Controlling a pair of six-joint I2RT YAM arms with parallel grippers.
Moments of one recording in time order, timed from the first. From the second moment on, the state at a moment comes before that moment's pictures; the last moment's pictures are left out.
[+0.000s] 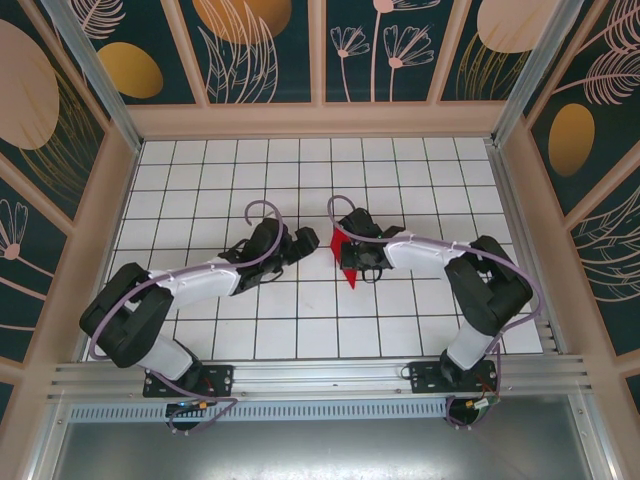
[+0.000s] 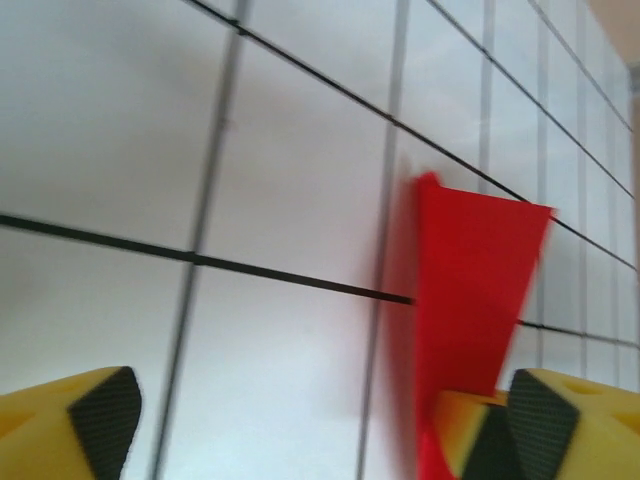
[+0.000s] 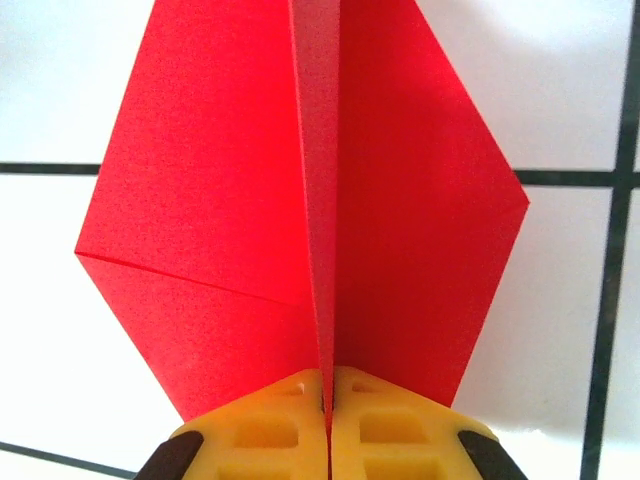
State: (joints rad) left arm -0.69 1.52 0.69 0.11 -0.04 -1.07; right arm 0.70 1.69 0.94 -0.37 0.03 0.64
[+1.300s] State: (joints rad) left arm -0.63 1.36 0.60 -0.09 -0.17 -1.06; right arm 0.55 2.16 1.53 -0.44 0.13 0.51
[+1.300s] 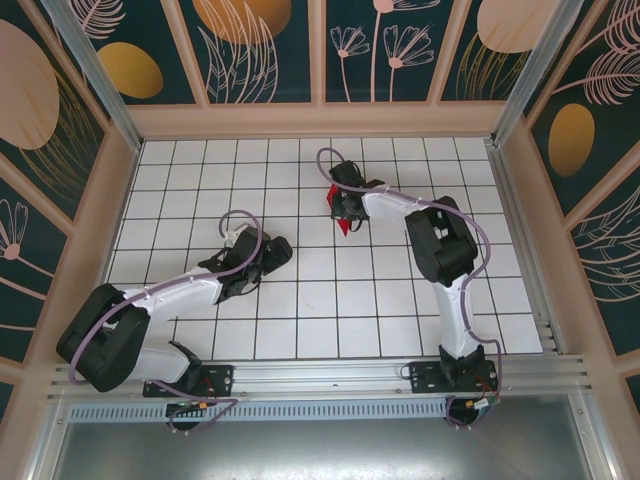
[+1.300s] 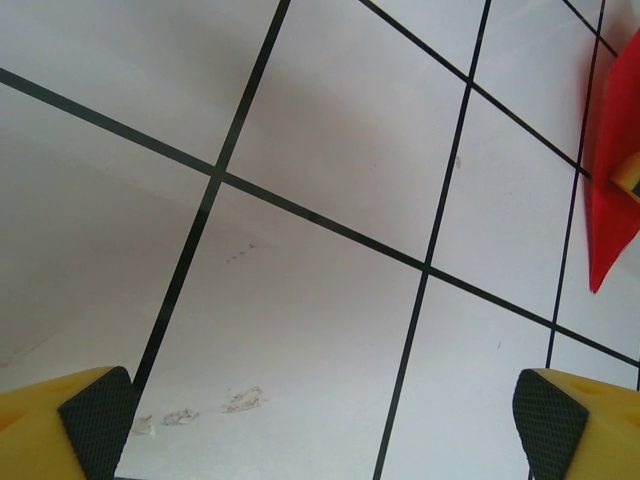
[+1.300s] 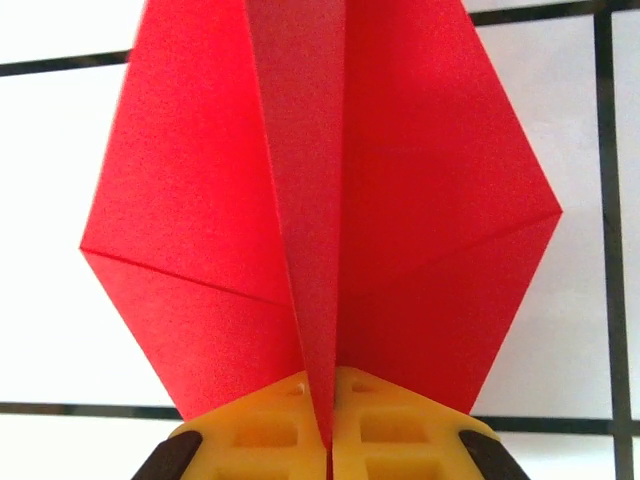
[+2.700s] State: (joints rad) left arm -0.30 1.10 0.46 0.11 -0.79 -0.42; right arm 0.11 1.33 0.71 0.04 0.48 0.38
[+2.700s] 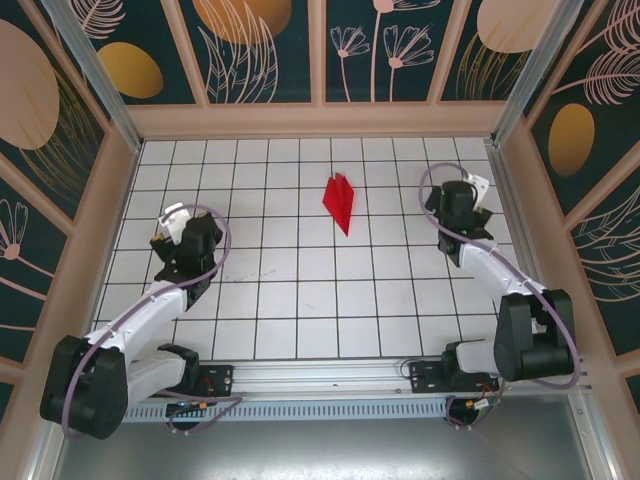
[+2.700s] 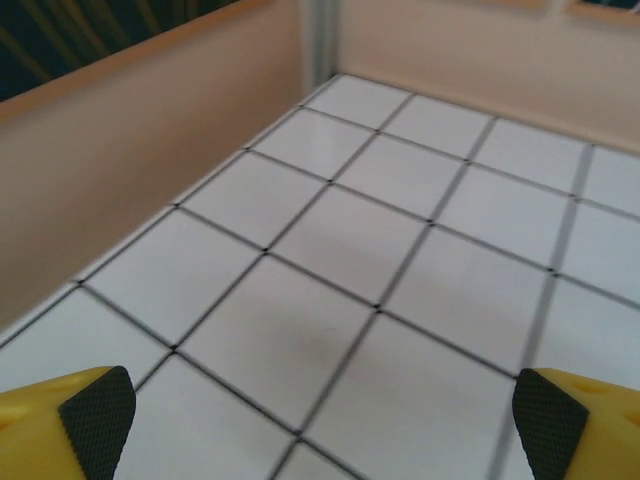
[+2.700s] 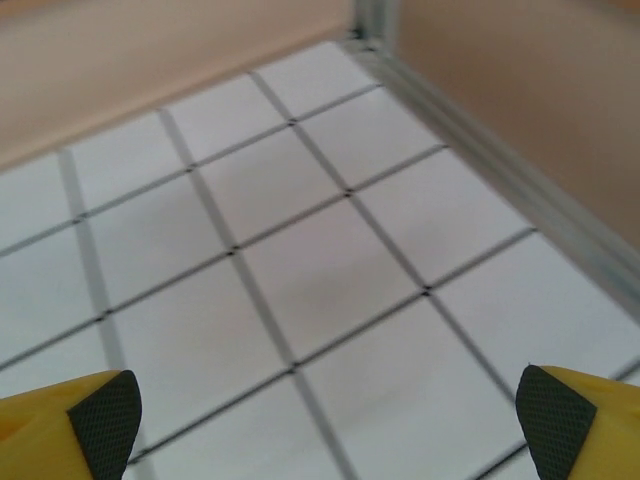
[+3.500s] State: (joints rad) left arm -0.02 1.32 0.10 1.11 -0.28 -0.13; right arm 0.01 1.49 0.27 0.99 0.13 0.12
